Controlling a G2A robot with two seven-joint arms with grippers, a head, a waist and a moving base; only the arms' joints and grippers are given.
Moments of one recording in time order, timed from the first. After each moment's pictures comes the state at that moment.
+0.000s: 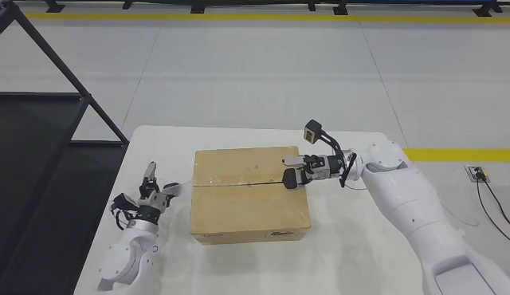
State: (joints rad) left arm 1.19 -1.28 -1.54 -1.43 -0.54 -0.12 -0.15; right arm -0.24 -1.33 0.85 -0.53 0.60 -0.33 1.49
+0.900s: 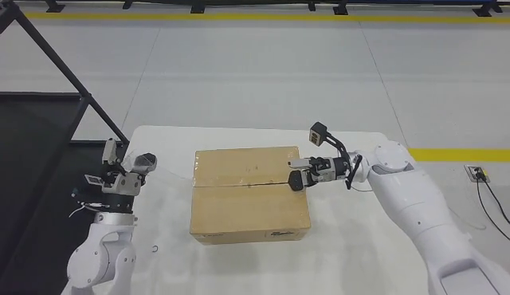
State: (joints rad) left arm 1.25 -1.28 -1.64 -1.74 -0.53 -0.18 -0.14; right arm -0.26 -1.30 0.87 -0.54 0.59 -0.32 1.50
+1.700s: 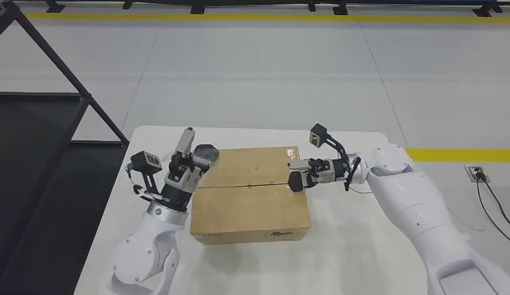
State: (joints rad) left arm 1.16 -1.31 -1.34 -1.89 -0.28 -0.08 -0.11; right arm -0.26 -1.30 0.87 -0.54 0.58 -0.34 1.48
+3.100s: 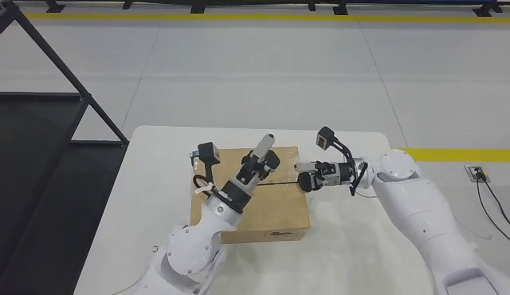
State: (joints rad) left arm 1.04 -1.36 -1.11 -1.85 -0.14 -0.04 -0.12; right arm -0.31 -1.26 0.90 -0.58 0.58 -0.36 1.46
